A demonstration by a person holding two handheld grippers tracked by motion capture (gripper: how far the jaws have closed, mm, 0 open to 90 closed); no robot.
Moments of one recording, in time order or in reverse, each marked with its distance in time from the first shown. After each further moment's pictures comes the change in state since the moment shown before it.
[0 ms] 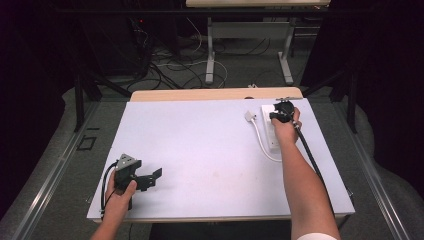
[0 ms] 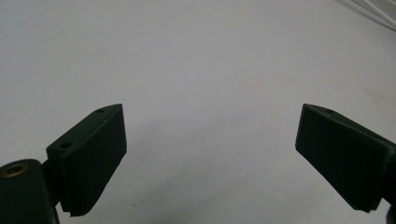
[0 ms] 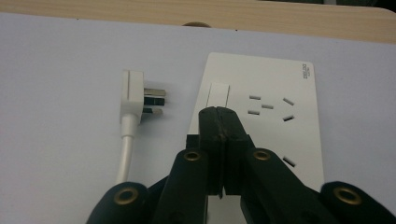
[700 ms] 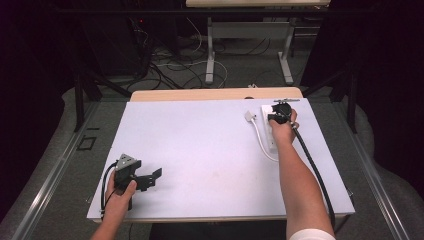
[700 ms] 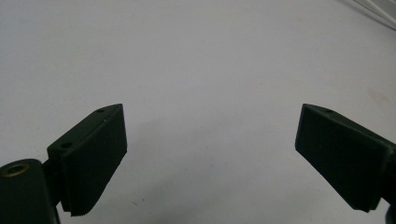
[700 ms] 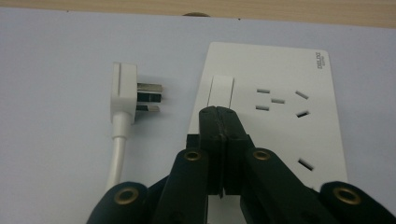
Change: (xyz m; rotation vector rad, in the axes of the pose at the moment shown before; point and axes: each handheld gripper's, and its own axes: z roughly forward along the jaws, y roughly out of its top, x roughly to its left) left arm 0.000 -0.001 0.001 -0.005 0.005 -0.007; right arm 0.000 -0.006 0.015 0.002 0.004 0.020
